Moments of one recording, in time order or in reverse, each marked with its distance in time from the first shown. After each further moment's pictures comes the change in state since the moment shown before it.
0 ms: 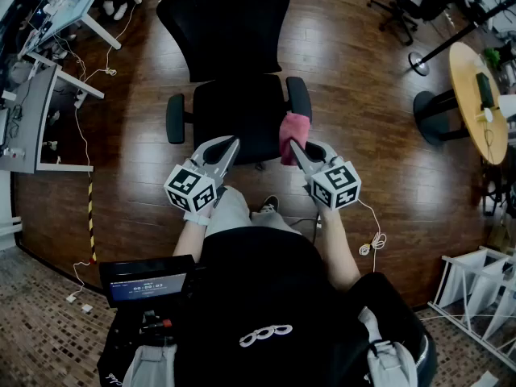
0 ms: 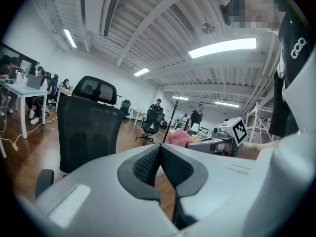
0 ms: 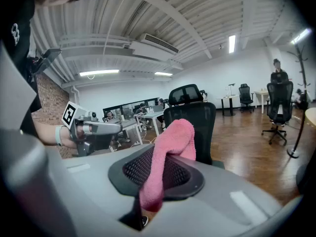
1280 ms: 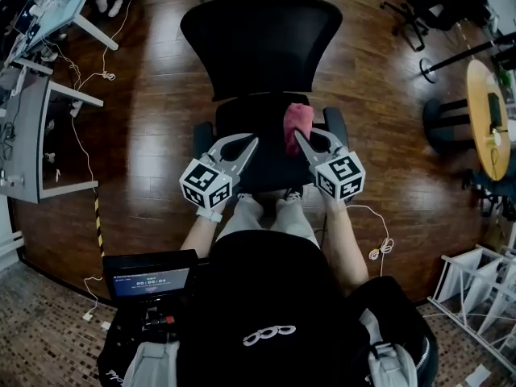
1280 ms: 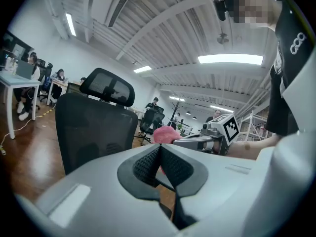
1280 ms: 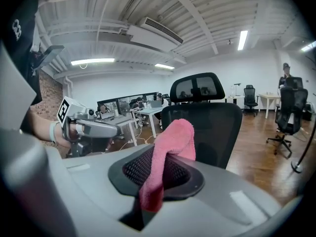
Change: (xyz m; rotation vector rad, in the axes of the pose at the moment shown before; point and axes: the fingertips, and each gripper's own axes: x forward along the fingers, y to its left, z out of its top) left arm 0.038 0.171 0.046 -0.041 0.024 -0.125; right arm 0.201 -0.024 0.069 -0.055 0.060 -0.038
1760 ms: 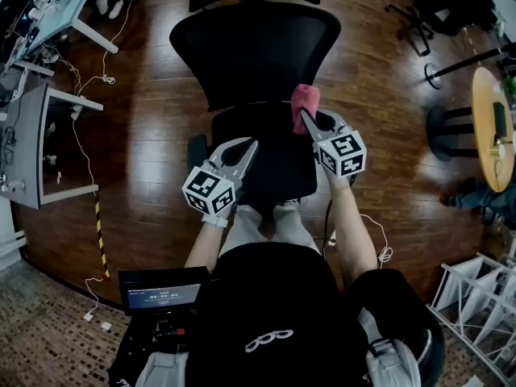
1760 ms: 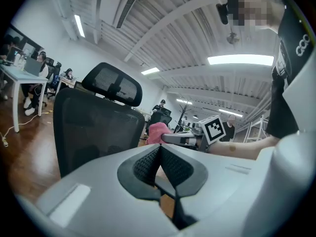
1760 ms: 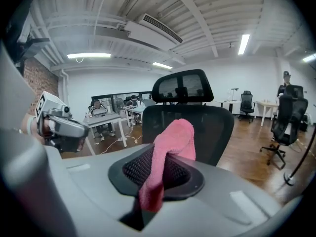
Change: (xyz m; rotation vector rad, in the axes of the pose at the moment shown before) left arm 0.050 0.033 0.005 -0.052 -0.030 0.080; right arm 0.058 -0.112 0.016 -0.059 0.012 -0.055
